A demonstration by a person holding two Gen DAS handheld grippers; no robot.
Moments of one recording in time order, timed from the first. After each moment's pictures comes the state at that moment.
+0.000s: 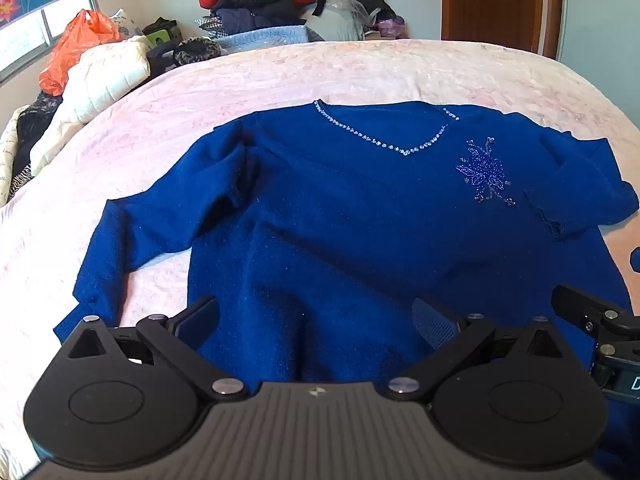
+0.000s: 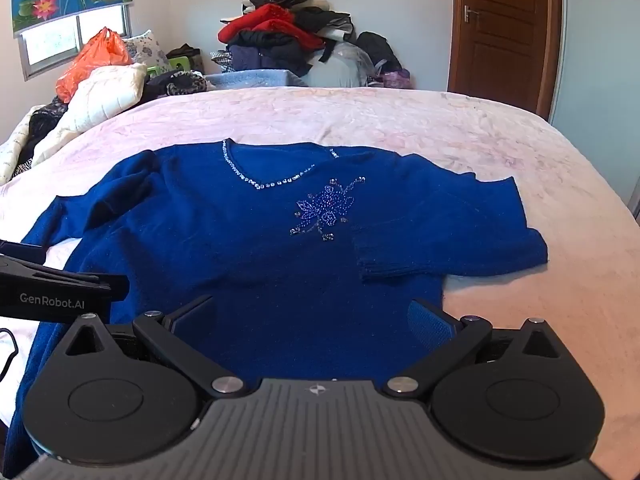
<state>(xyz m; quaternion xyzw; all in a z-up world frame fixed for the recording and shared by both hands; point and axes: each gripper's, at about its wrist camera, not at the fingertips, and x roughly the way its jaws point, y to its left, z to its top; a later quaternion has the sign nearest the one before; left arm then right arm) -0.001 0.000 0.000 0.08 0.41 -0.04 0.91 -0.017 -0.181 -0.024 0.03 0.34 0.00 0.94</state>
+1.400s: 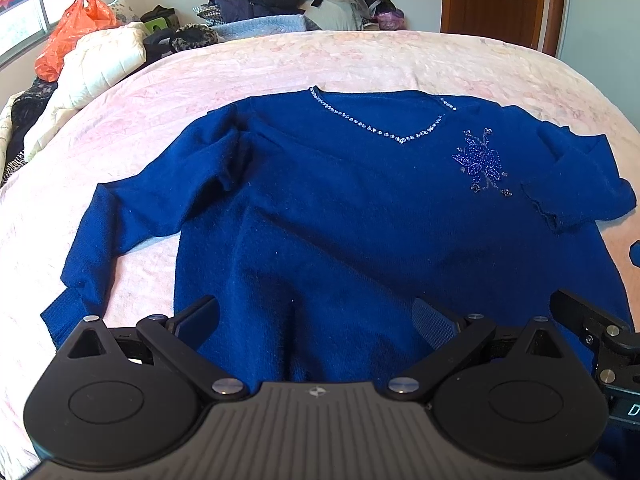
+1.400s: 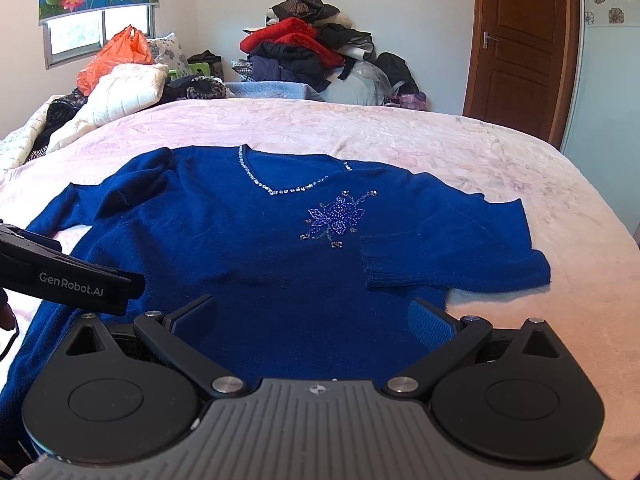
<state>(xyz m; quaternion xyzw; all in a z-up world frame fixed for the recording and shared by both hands) 0.003 0.000 -0.011 0.07 0.42 -0.04 0.90 -0.031 -0.177 -0.031 -0.01 0.30 0.02 0.95</state>
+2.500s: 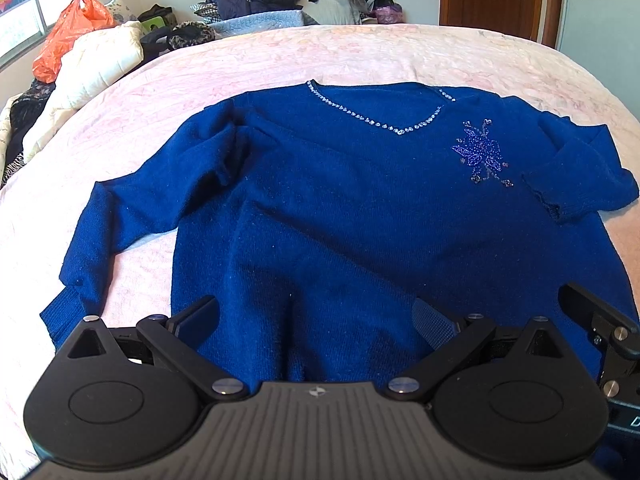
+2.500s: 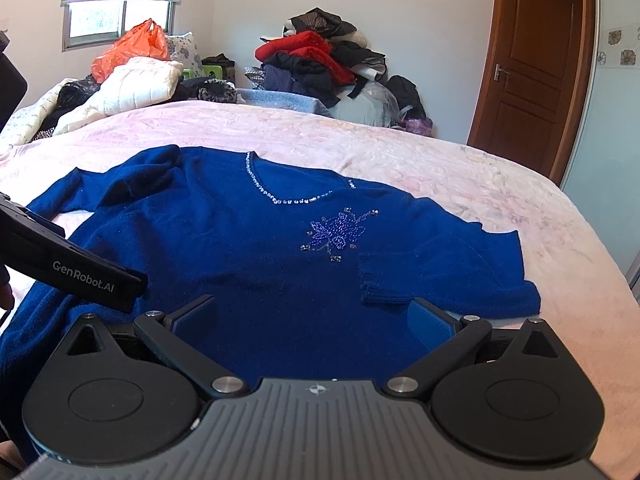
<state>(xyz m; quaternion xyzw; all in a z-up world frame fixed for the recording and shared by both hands) 0.003 -0.002 -0.016 0.08 0.43 -0.04 0.90 -0.038 -0.170 -0.029 -0.06 0.28 0.02 0.96</state>
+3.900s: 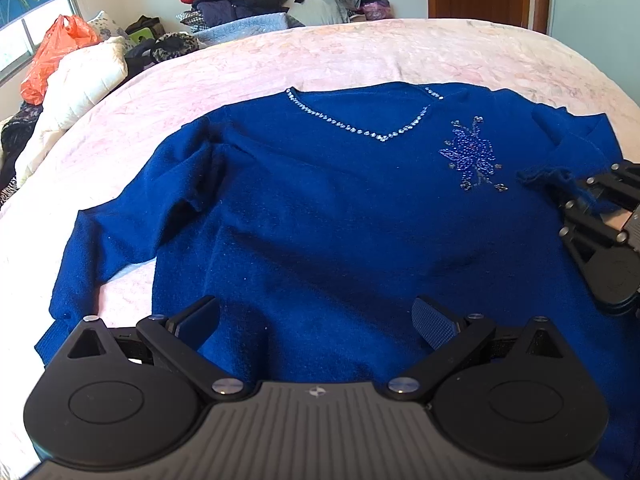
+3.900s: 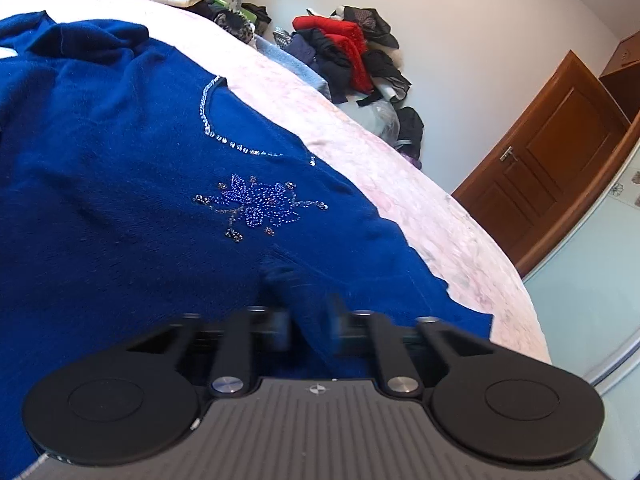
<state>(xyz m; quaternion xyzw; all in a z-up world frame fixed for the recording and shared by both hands) 0.024 -0.024 -0.017 0.11 0.43 -0.05 0.90 0.054 -0.204 -0.088 -0.29 0.27 0.01 0.92</state>
